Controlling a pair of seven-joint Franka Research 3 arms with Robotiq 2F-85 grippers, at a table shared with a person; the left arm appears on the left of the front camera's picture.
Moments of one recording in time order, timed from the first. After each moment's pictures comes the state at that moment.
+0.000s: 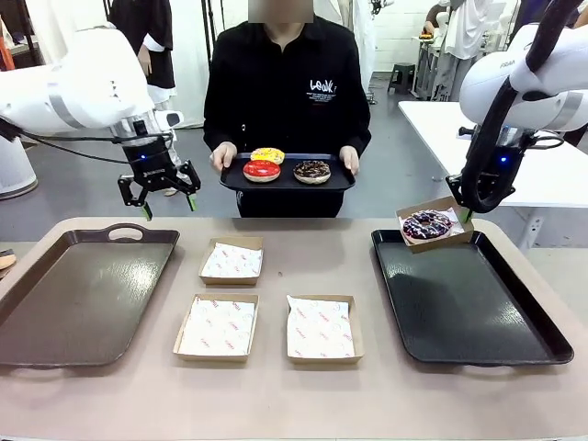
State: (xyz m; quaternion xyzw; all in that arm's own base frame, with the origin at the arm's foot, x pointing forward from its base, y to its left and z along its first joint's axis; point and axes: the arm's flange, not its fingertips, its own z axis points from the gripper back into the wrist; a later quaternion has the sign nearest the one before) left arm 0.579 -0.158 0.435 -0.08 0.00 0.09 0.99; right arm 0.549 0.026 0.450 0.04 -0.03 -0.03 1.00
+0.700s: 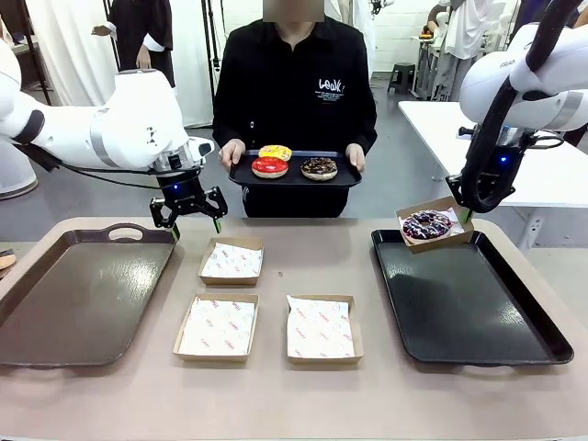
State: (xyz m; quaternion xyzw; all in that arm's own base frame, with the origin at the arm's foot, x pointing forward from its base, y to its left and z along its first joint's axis) left arm 0.571 -0.207 0.382 -0.07 -0.03 0.06 1.00; right arm 0.549 0.026 0.450 0.04 -0.03 -0.03 1.00
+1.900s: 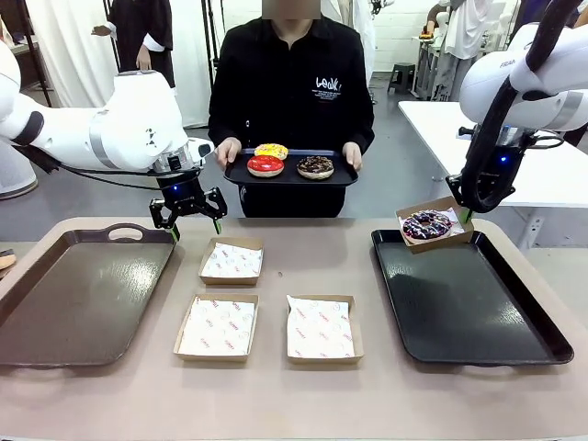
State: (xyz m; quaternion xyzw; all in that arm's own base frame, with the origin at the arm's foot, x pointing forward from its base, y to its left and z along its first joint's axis) left arm 0.569 -0.207 0.381 -0.07 -0.03 0.06 1.00; right arm 0.549 0.026 0.449 0.03 -0.03 -0.03 1.00
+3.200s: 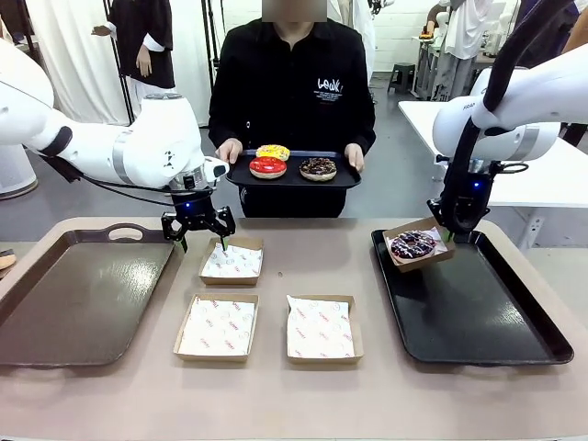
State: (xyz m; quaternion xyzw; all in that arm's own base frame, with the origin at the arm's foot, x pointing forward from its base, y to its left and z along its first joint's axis) left arm 0.577 -0.227 0.341 -0.04 -0.03 0.01 1.00; right arm 0.585 0.044 0.381 0.02 -0.01 -0.01 1.00
